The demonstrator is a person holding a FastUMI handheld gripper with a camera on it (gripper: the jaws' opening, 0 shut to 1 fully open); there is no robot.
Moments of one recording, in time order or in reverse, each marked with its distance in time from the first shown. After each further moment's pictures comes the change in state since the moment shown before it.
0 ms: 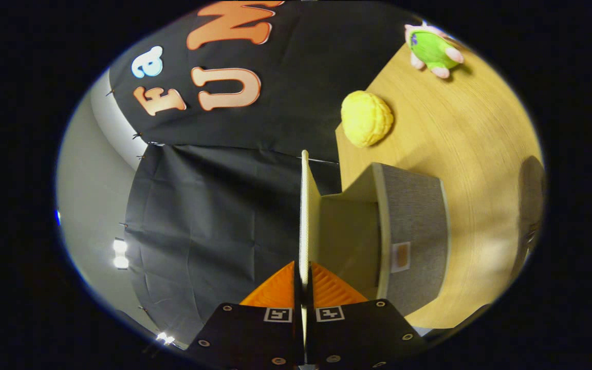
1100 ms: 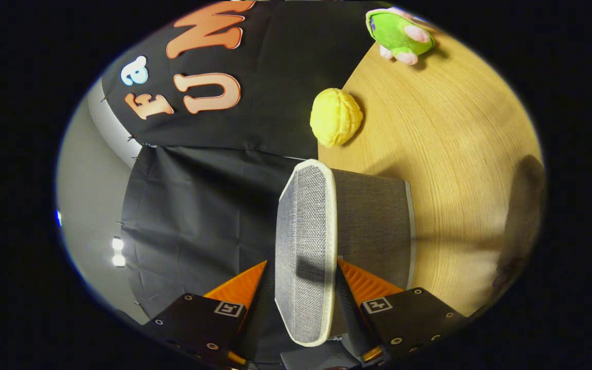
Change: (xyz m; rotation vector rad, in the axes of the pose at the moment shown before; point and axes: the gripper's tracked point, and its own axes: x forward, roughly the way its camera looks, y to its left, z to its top) arm -0.014 -0.102 0.012 0.046 0.008 0.015
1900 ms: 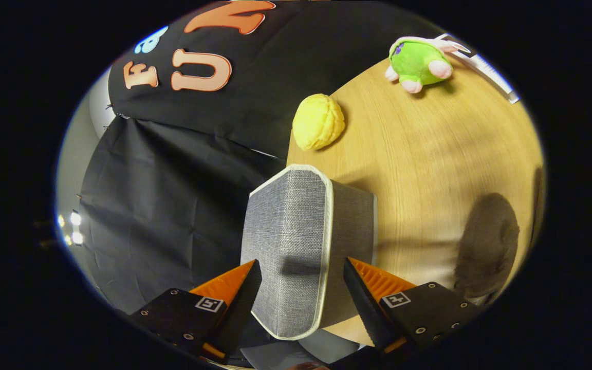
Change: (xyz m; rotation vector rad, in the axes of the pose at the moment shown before) arm -0.006 -0.017 -0.004 -0.147 0.053 -0.270
